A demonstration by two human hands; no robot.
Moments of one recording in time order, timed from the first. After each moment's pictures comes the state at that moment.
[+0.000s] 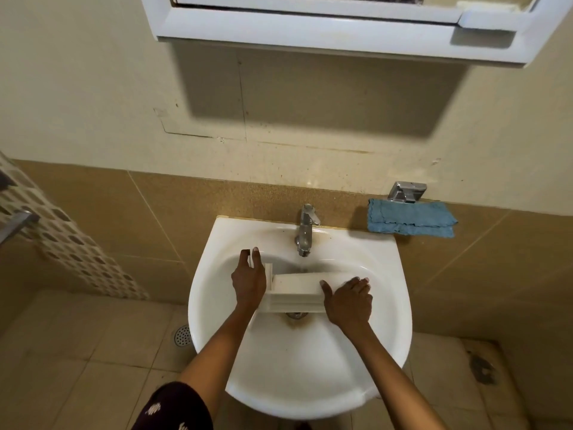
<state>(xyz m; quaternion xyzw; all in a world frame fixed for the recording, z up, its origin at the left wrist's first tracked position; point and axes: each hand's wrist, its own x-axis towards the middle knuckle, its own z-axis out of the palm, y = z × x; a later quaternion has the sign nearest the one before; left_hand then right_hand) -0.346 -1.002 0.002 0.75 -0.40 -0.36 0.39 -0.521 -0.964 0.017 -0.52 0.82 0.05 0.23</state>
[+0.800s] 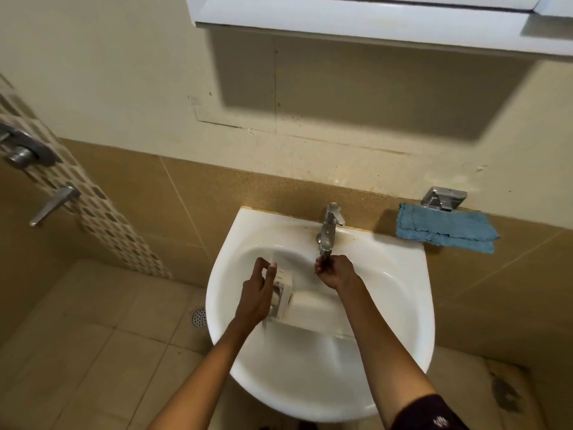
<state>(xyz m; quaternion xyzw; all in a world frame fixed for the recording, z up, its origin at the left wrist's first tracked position) -0.326 -0.955 0.020 0.68 -0.52 -0.37 0.35 -0.488 -1.055 0.000 0.02 0.54 -0.42 0.73</state>
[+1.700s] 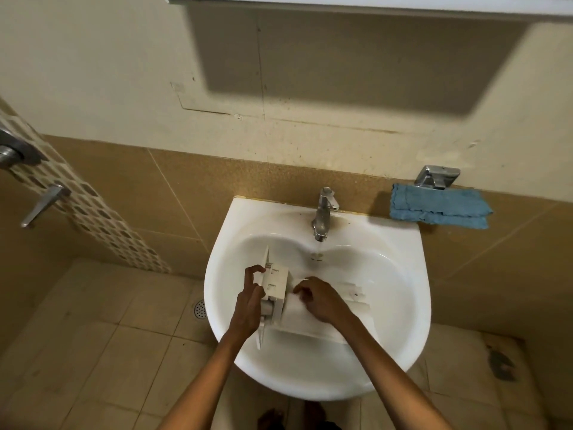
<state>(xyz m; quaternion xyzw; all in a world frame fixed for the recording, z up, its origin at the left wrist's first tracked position) -0.320 -0.917 0.000 0.63 -0.53 -0.43 0.37 -0.484 -0.963 -0.012 -0.72 0.59 -0.03 0.36</state>
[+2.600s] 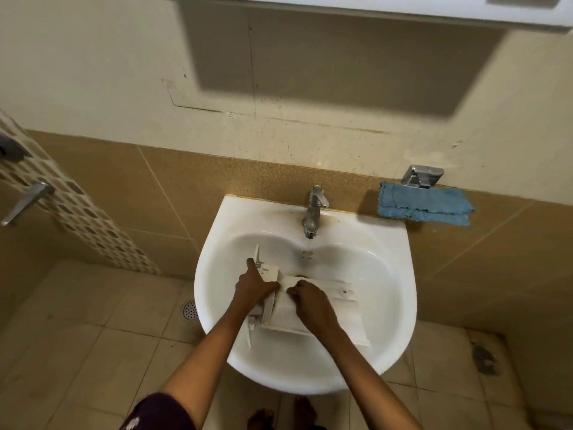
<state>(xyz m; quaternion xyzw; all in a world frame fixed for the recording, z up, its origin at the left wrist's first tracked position) -0.337 -0.962 0.005 0.75 -0.48 -0.43 0.12 -0.484 -0.938 -0.032 -0.75 0.59 -0.12 0.27</state>
